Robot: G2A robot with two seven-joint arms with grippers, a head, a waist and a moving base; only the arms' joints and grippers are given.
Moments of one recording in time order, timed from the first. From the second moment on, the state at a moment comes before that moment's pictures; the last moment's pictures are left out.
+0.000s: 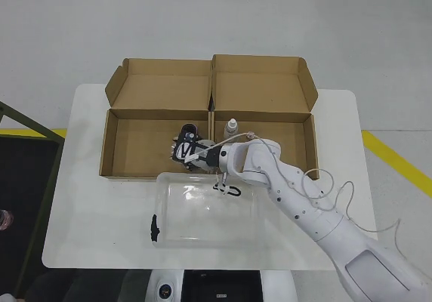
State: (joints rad) left arm -0.19 -0.18 -0.57 -1.44 2.04 -0.23 0.13; right arm -0.70 -1.40 0.70 -1.30 -1.22 -0.58 0.29
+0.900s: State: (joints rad) left arm -0.19 -0.18 -0.57 -1.44 2.04 -0.23 0.13; right arm -0.60 -1.47 0.63 -1.11 -1.28 -0.60 0.35
